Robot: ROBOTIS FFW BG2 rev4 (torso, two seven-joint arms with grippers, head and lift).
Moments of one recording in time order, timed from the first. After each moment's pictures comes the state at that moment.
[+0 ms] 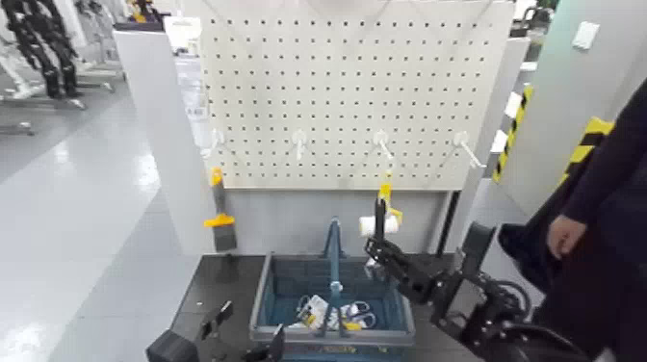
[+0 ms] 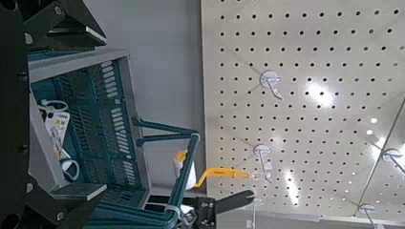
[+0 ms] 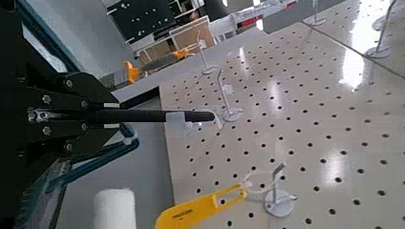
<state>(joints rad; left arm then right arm) 0.27 0.14 -0.14 -1.70 0.11 -0.15 -0.29 -0.14 -0.06 0.03 -1.50 -0.38 0.32 0.71</state>
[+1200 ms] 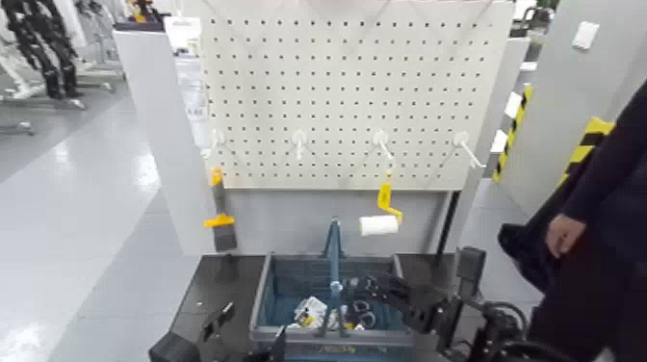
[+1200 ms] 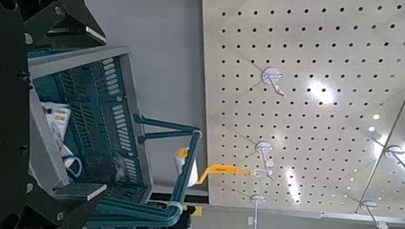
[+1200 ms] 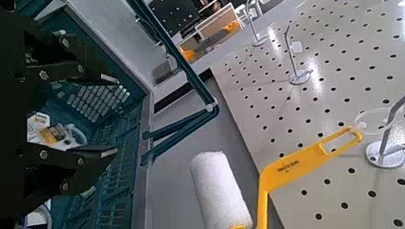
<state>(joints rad) 0.28 0.14 -0.15 -1.70 0.11 -0.14 -0.29 -0.14 -0.06 -0.01 -1.39 -0.34 0.43 0.75</state>
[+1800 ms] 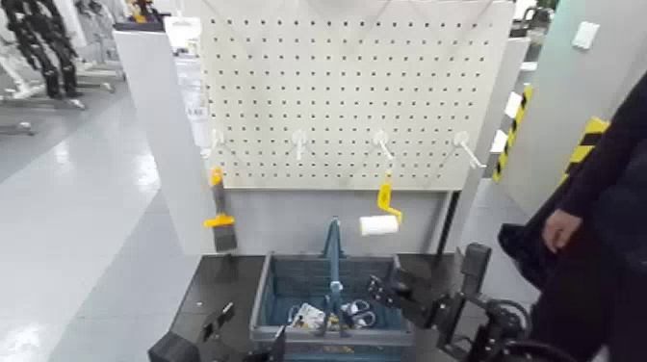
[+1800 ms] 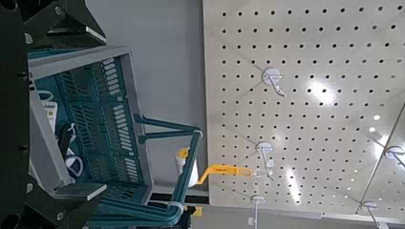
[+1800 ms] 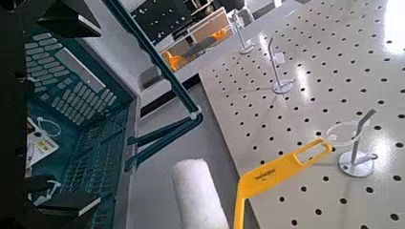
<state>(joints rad) 0.28 0.14 -0.15 -1.70 0.11 -0.14 -0.29 -0.13 -0.06 -0.01 -1.43 -0.35 0.39 0.74</state>
